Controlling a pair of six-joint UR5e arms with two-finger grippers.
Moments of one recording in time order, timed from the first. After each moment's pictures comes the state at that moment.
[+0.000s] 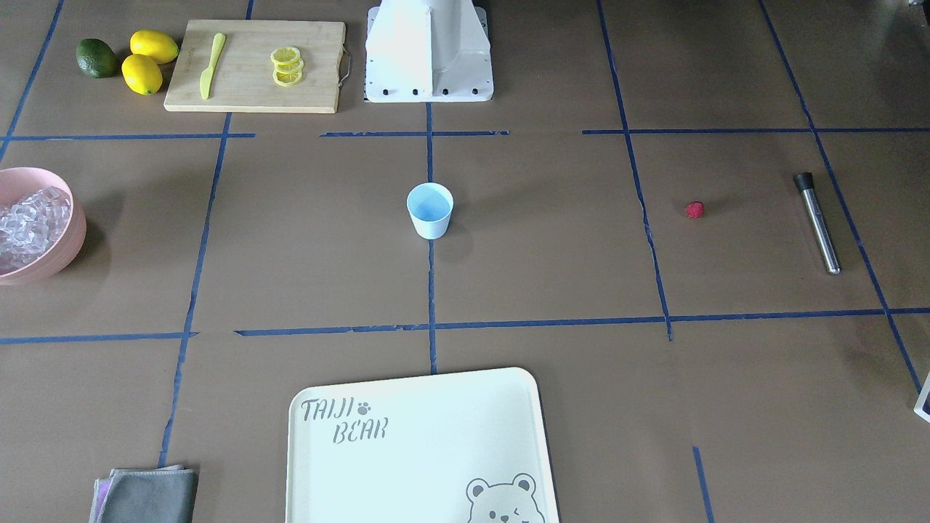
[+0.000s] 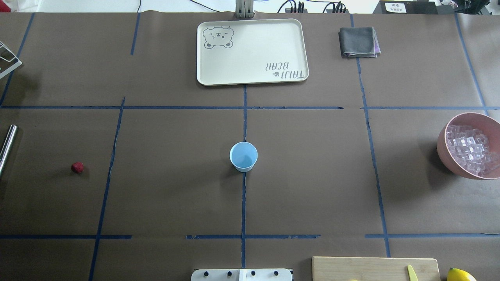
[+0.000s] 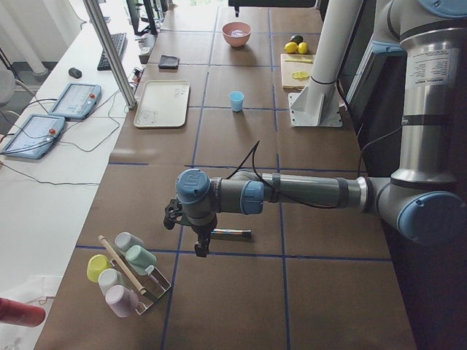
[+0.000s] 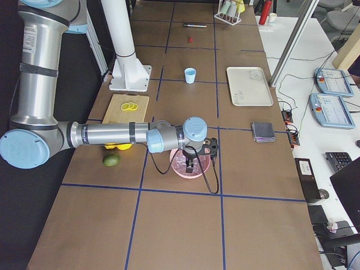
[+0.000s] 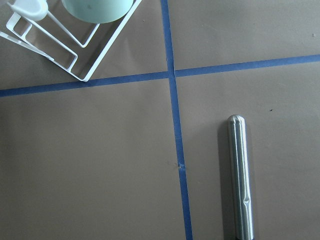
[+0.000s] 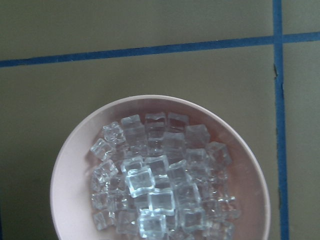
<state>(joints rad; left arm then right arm) -1.53 -1.53 -1.65 -1.55 -2.36 0.07 1.33 -1.74 1.78 -1.31 2.46 0.47</state>
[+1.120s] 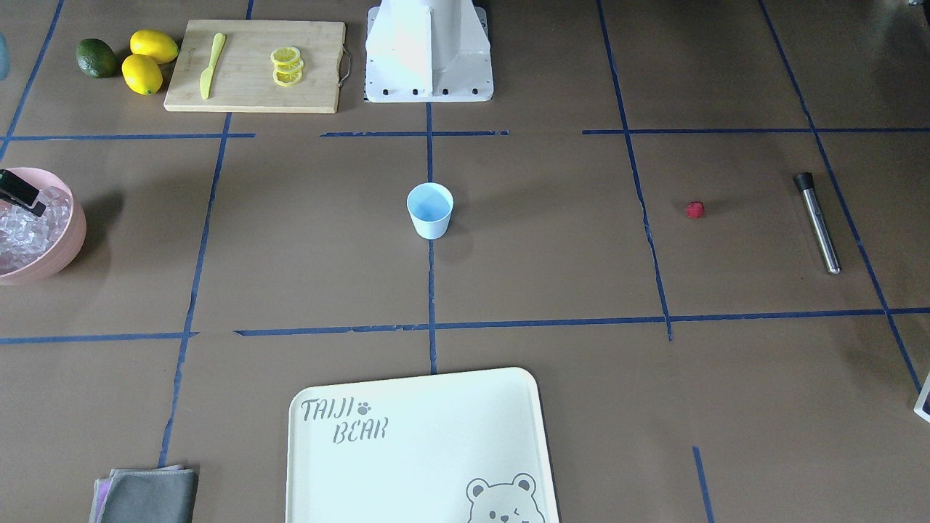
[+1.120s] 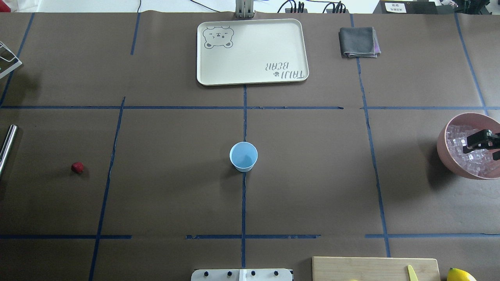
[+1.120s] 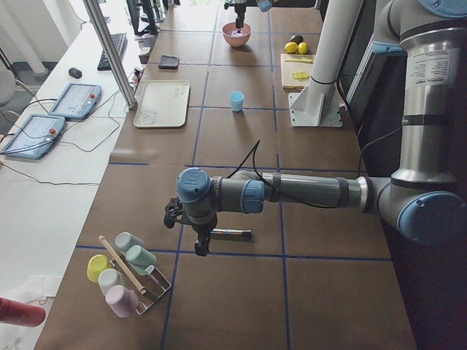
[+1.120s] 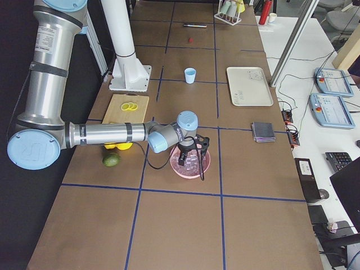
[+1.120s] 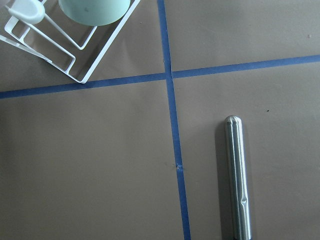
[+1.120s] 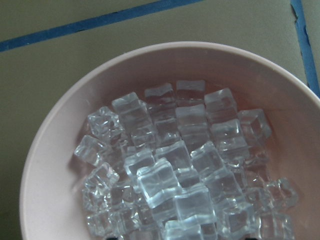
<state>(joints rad) -1.53 -1.53 -1.66 -1.55 -2.36 0.07 1.11 -1.78 1.78 -1.14 2.29 0.85</state>
